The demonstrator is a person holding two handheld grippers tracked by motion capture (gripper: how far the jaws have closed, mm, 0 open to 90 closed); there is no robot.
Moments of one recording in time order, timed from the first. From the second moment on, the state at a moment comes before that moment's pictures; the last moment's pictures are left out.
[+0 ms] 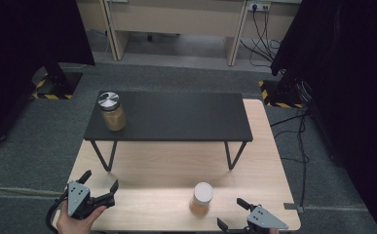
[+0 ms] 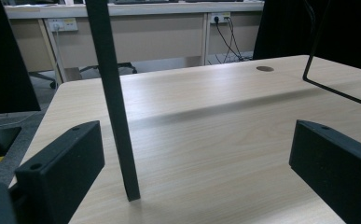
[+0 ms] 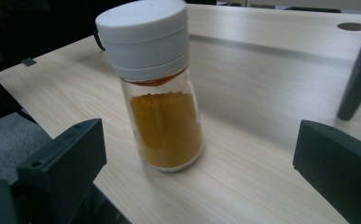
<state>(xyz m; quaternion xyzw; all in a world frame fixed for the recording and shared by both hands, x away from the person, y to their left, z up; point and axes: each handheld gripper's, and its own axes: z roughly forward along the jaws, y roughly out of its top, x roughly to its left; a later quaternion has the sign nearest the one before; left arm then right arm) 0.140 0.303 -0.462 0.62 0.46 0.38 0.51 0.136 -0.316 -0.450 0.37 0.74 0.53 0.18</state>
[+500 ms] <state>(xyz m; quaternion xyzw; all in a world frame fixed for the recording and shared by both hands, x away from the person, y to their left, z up) 0.141 0.303 -0.462 0.62 0.46 0.38 0.51 0.141 -0.283 -0.464 0.35 0.74 0.54 0.19</state>
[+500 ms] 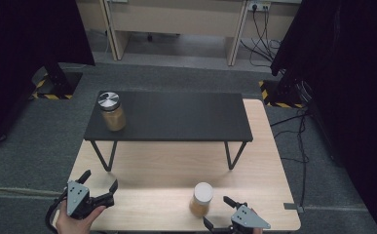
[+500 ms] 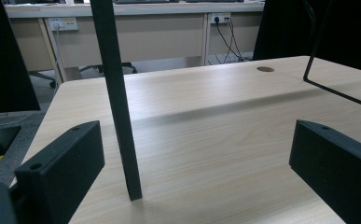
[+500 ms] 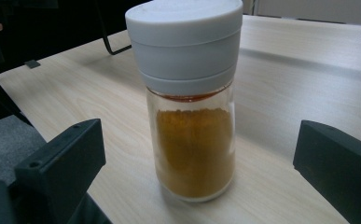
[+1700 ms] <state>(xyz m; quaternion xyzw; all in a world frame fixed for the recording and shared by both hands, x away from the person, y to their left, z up) 0.143 0.304 -0.463 0.63 0.46 0.37 0.51 0.183 -0.262 -0.484 0.32 0.75 0.55 0.18</state>
